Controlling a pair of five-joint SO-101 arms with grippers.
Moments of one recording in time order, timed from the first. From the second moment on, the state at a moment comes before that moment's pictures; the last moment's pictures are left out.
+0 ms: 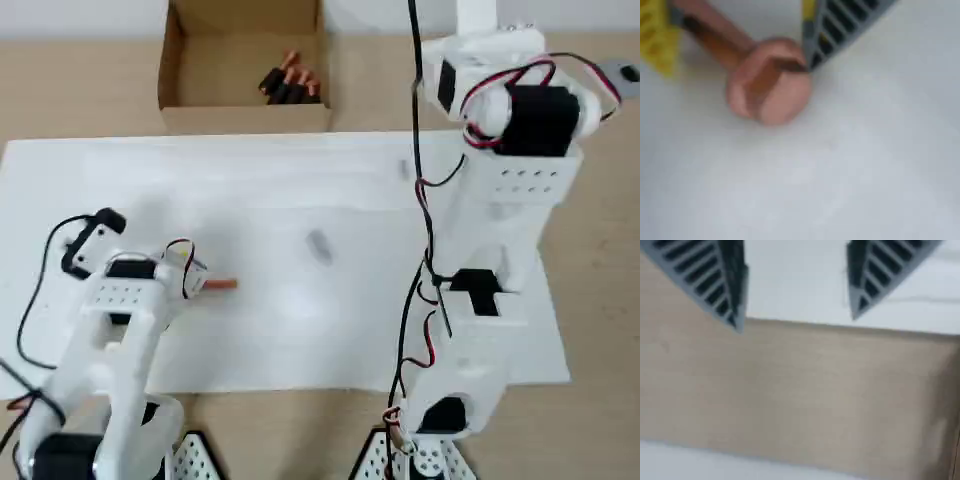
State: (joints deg) left arm -1.5 -22.9 60.2 50.9 45.3; right arm -2.6 22.9 -83.4 101.7 4.2
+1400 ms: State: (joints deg) left arm 3.3 -22.9 -16.8 100.2 -10.9; right arm 4.5 -22.8 -11.6 101.6 4.1
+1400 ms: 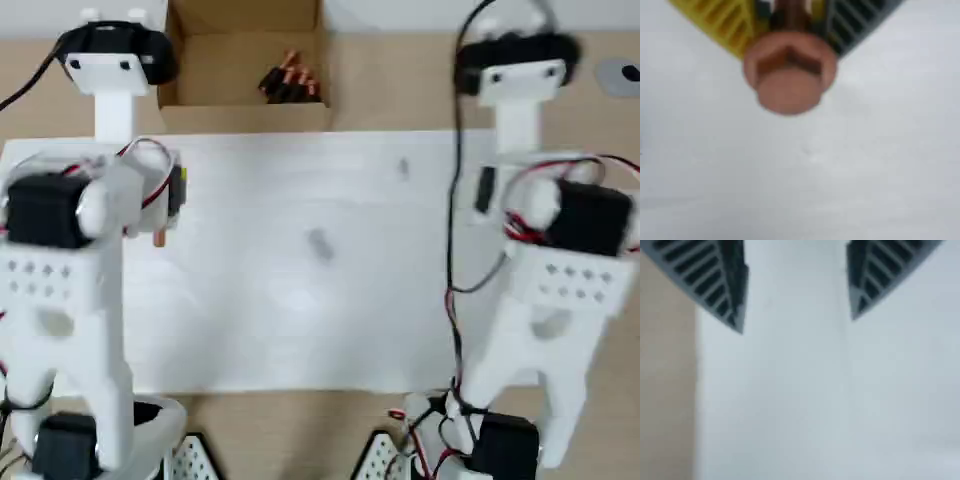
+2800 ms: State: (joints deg) left arm 3.3 -77.9 5.5 100.3 -14.2; right arm -32.2 23.6 -14.3 96.1 3.2
